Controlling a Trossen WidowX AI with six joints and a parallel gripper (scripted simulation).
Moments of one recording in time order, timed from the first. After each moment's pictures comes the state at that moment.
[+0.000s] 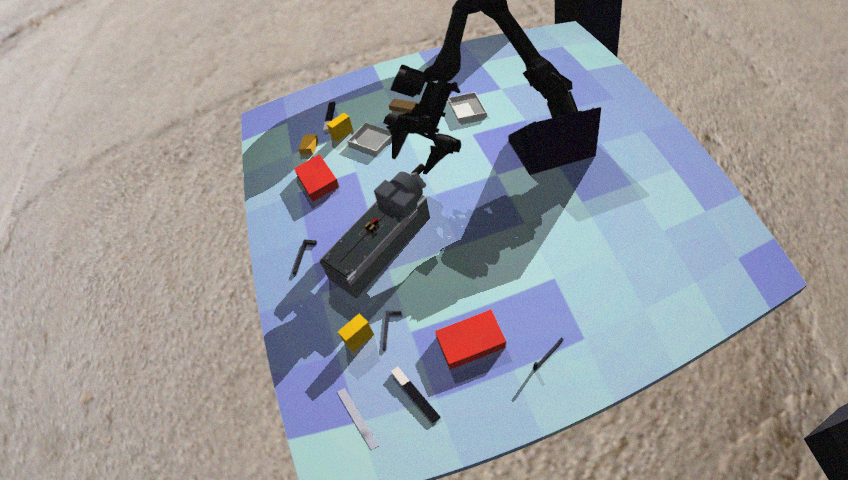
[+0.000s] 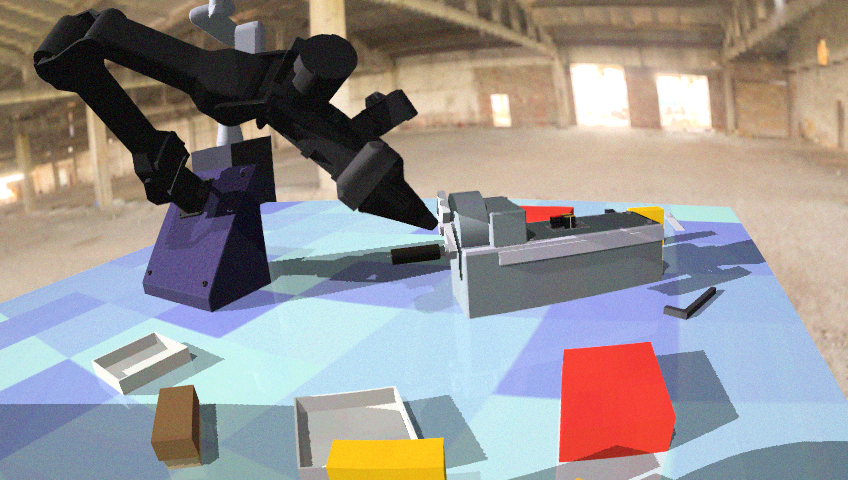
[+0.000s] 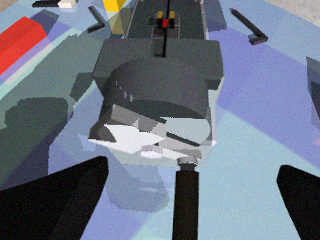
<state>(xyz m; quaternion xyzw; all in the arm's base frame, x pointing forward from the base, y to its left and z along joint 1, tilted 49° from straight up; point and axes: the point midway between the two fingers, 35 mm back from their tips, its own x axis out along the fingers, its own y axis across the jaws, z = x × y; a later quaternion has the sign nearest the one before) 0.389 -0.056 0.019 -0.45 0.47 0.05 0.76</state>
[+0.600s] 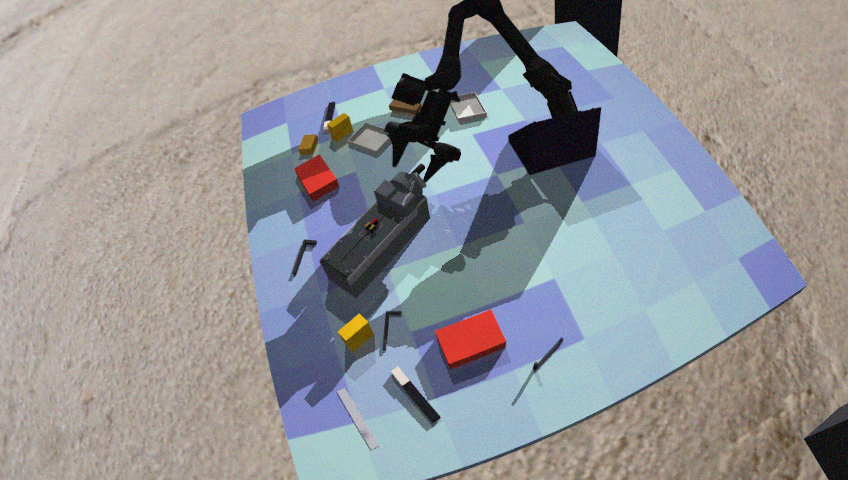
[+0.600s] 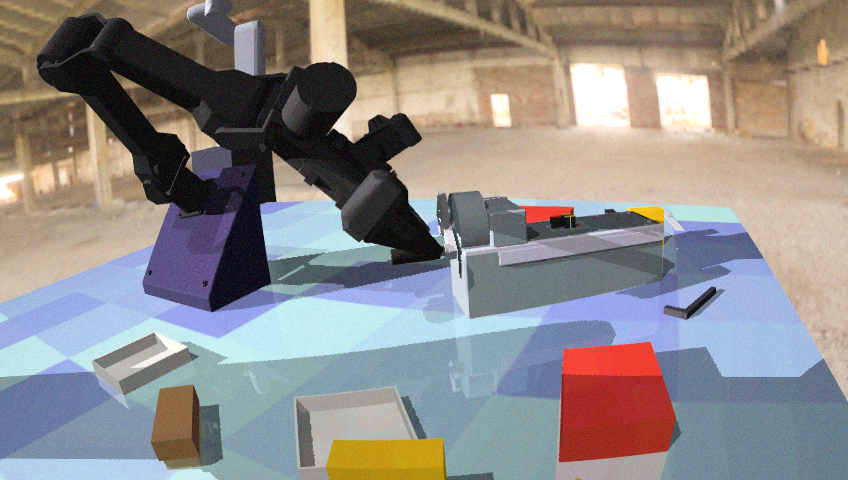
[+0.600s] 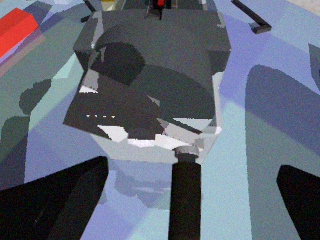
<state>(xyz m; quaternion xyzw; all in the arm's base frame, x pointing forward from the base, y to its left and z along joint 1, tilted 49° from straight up) 0.390 -0.077 0.002 -0.45 0.46 0.05 0.76</state>
